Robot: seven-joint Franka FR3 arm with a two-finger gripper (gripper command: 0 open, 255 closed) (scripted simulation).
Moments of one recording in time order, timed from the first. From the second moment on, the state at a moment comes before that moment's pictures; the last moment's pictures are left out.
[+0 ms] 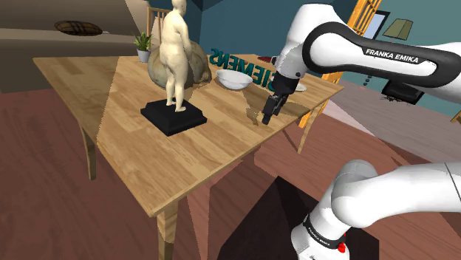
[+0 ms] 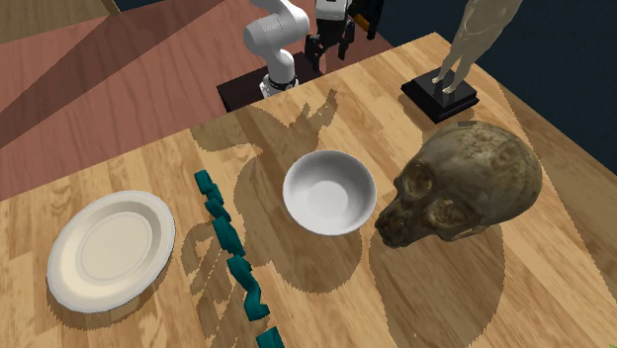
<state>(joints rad) -0.02 -0.78 0.02 -2.41 -0.01 1.68 -0.07</state>
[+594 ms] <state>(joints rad) -0.07 -0.50 0.07 -2.23 -0.12 1.77 -0.01</state>
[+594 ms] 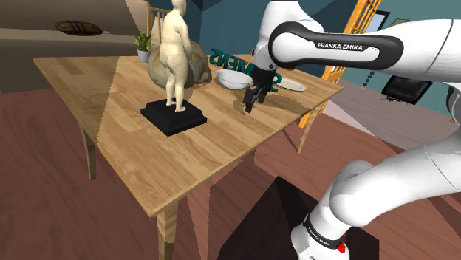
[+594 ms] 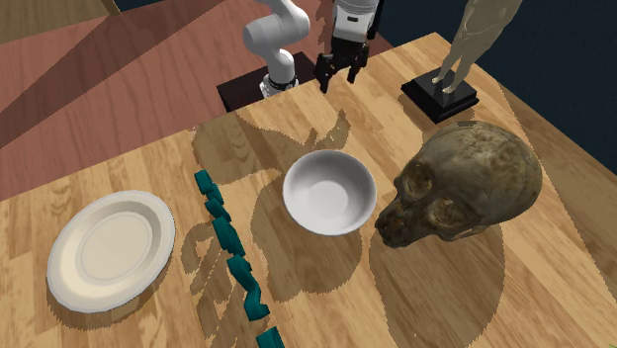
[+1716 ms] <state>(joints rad) -0.12 0.18 0.12 -1.49 -0.48 1.67 0.15</state>
